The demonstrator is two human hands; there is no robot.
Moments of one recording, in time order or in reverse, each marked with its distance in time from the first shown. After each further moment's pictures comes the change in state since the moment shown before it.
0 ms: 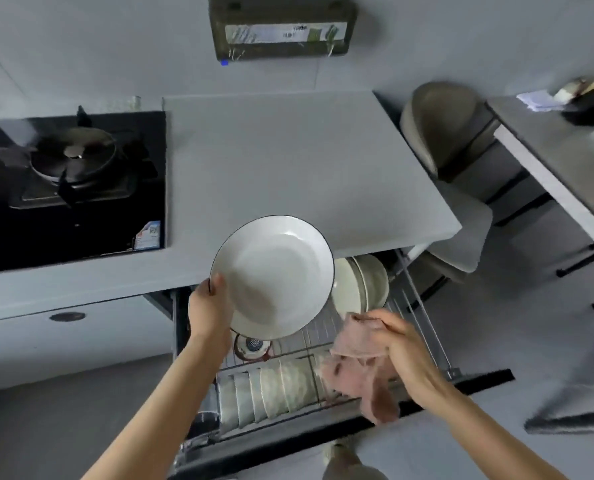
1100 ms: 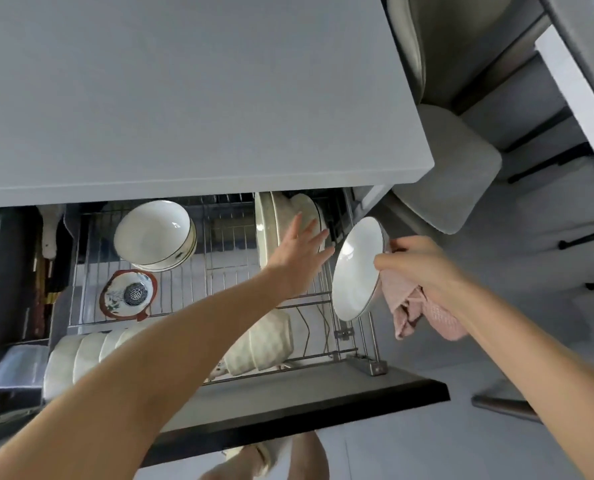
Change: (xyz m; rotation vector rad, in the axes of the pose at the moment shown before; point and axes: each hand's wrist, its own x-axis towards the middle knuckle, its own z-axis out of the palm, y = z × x) left_hand -0.018 -0.105 0.362 1.657 -0.632 1.156; right_hand 0.214 0.137 -0.208 -0.311 -0.064 0.254
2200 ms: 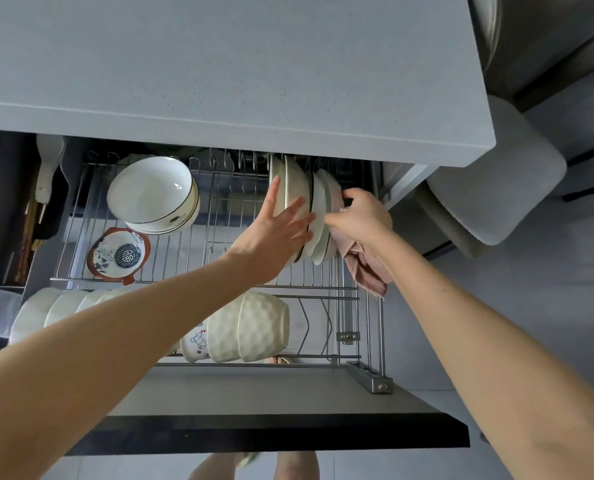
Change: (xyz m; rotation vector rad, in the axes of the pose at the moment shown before) left_hand -0.027 -0.015 0.028 0.326 -0.099 -0.080; right_hand 0.104 -0.025 0.087 -0.409 0.024 -0.257
